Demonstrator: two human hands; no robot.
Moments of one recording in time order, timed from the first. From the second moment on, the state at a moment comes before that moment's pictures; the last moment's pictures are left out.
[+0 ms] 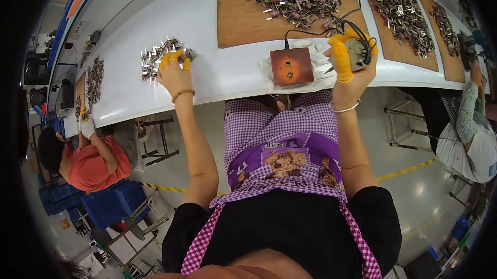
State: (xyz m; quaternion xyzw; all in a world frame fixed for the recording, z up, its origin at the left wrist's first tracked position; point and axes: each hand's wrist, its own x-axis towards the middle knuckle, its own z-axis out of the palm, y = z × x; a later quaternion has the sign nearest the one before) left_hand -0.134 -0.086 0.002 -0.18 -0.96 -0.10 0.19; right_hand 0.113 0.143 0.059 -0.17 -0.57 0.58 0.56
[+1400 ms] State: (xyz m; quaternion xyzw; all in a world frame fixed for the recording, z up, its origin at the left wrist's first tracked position) left_hand -0.138 0.002 0.018 -0.59 -0.79 -0.08 0.16; right_hand 0.109 0.123 0.061 -0.17 -0.58 0.59 0.54
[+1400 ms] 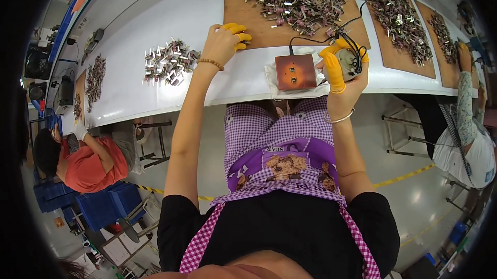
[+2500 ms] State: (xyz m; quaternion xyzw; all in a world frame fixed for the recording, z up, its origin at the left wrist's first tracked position) left_hand 0.007 0.009 0.015 -0.47 -0.72 -0.50 -0.13; right_hand 0.079 0.114 0.056 -0.14 -0.63 0.60 0.48
